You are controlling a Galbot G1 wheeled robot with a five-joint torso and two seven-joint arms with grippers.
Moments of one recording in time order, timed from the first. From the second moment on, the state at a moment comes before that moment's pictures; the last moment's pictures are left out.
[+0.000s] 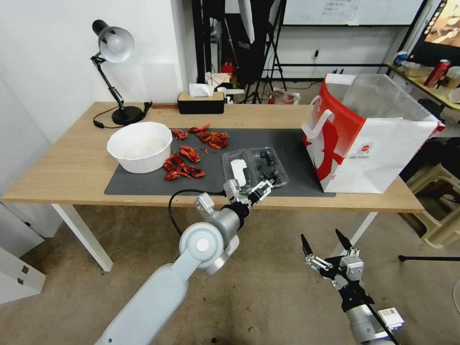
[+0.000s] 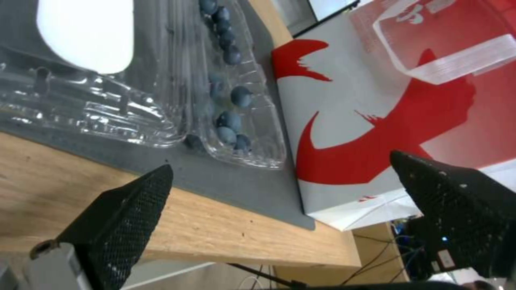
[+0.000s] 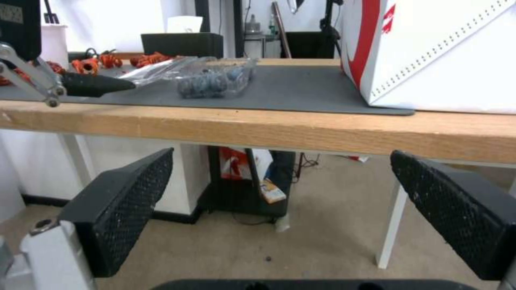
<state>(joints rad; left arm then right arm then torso) 0.91 -1.28 0.12 -1.90 -1.51 0.14 -0.46 -1.78 1.26 0.58 1.99 0.30 0.33 -0.11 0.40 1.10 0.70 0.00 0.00</state>
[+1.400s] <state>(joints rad) 0.90 -1.31 0.10 -1.84 -1.53 0.10 -0.47 -1.78 1.26 0.58 1.98 0.28 0.34 -0.11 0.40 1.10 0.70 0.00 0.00</state>
